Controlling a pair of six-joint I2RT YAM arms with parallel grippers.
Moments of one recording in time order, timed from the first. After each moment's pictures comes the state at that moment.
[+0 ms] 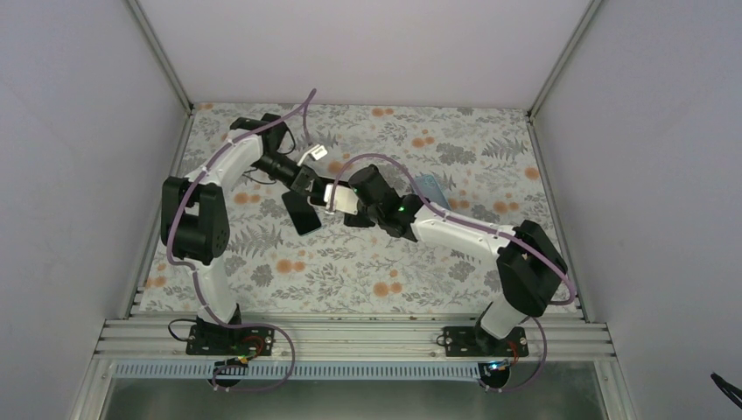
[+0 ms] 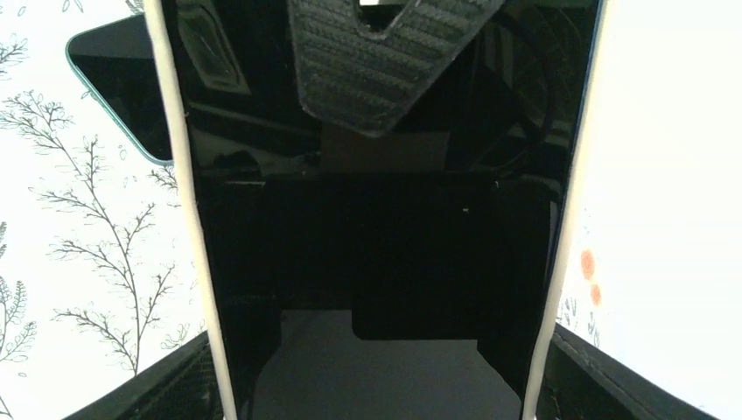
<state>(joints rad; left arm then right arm) -0.22 1.90 1.58 -1.26 0.99 0.57 0.89 1.62 1.12 -0.21 0.22 -0.74</state>
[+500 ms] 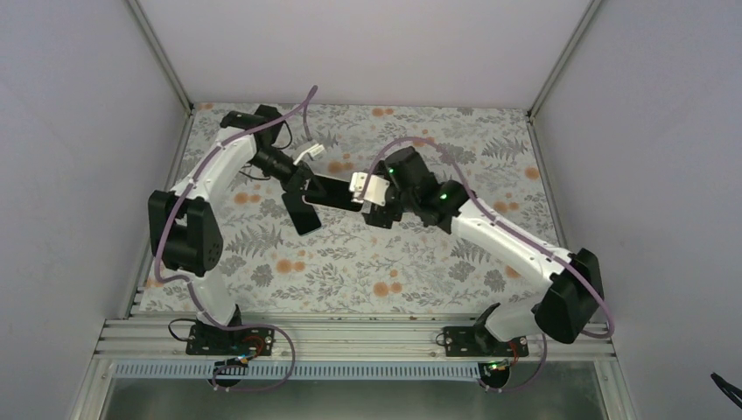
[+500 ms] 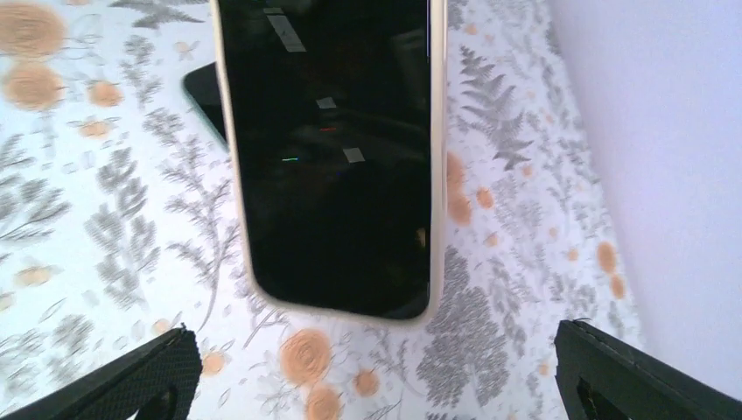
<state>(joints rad) -0.24 1.83 1.62 -1.34 0.94 0.67 0.80 1.42 1.17 -0.46 0.02 -0.73</state>
